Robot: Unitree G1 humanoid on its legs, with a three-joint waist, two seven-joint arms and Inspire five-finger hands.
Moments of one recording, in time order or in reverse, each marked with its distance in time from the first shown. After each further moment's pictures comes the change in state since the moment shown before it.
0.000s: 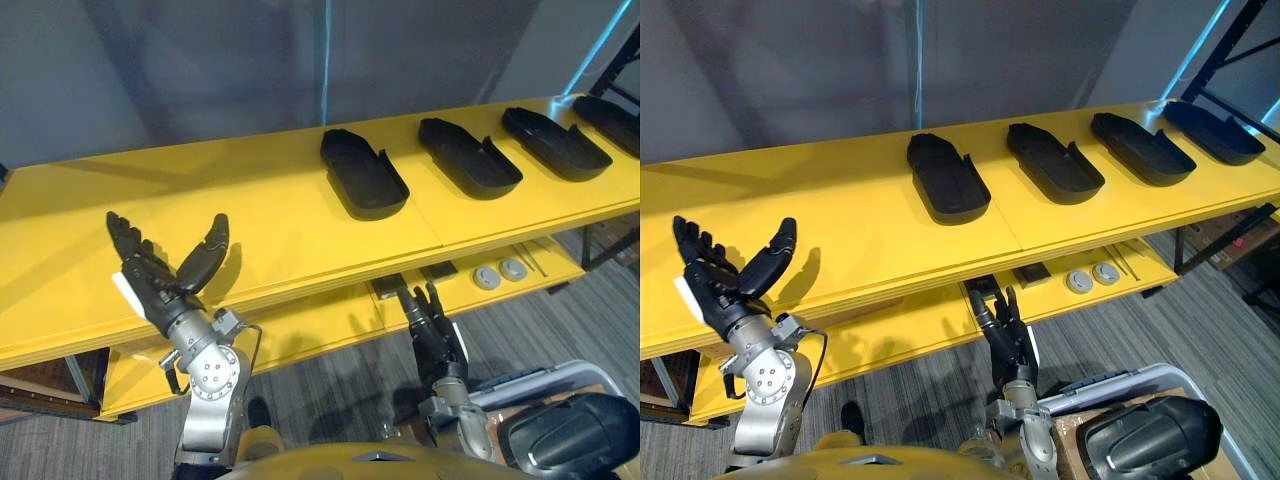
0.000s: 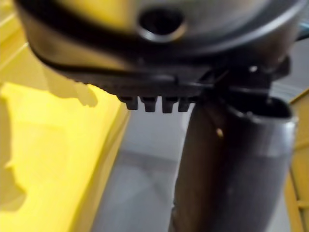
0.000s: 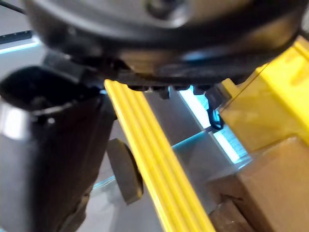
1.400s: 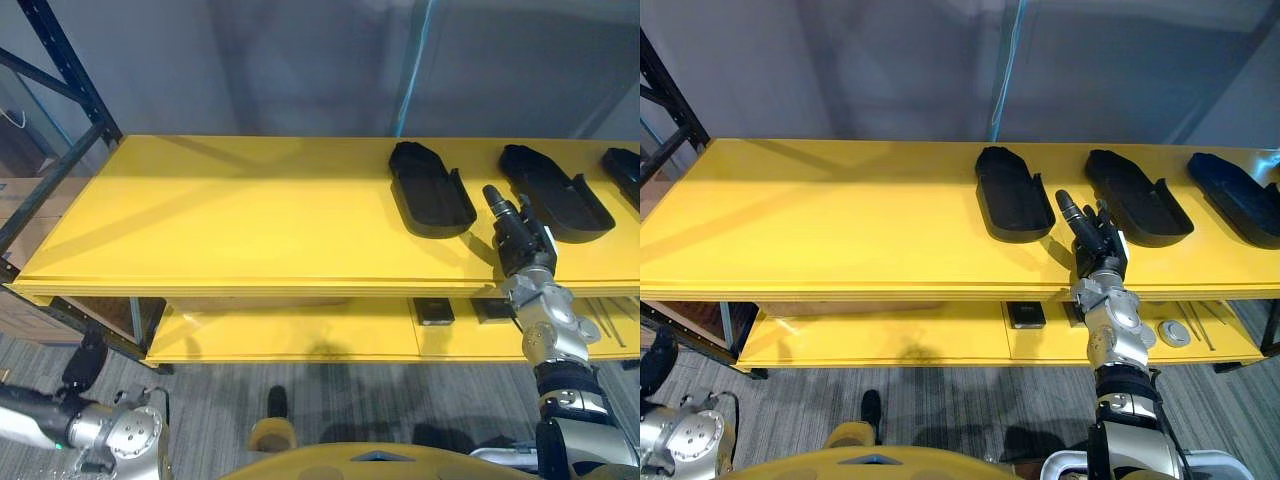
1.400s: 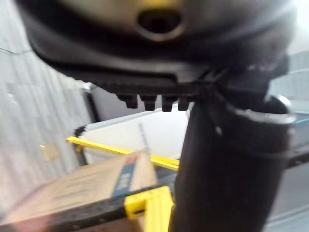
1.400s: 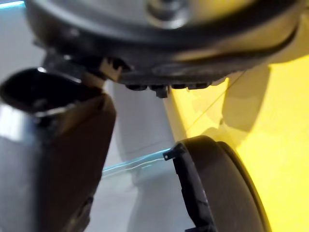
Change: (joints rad) left arm 0.078 0.081 0.494 0.612 -0.131 -0.060 0.053; right arm -0.636 -0.365 -0.369 0.334 0.076 0.323 0.054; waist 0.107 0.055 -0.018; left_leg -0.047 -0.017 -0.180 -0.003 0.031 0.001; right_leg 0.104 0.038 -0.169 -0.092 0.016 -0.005
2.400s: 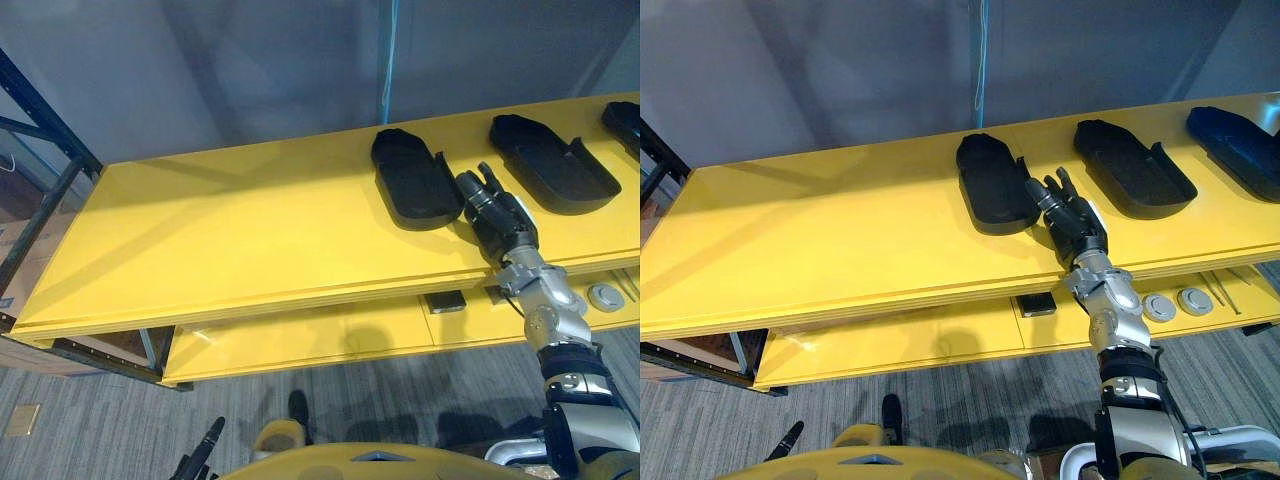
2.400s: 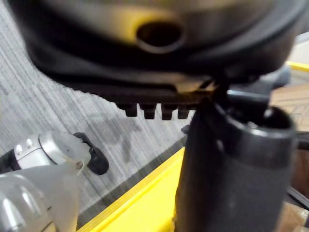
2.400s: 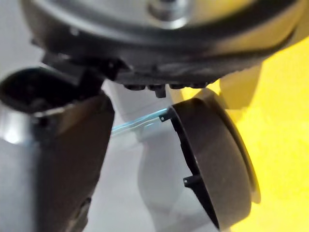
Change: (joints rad) left arm 0.057 -0.039 -0.089 0.558 -0.622 0.315 -0.964; right arm -0.076 -0.043 0.095 0.007 0.040 0.003 0.274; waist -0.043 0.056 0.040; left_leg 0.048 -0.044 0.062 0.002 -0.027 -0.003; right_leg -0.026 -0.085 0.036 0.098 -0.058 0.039
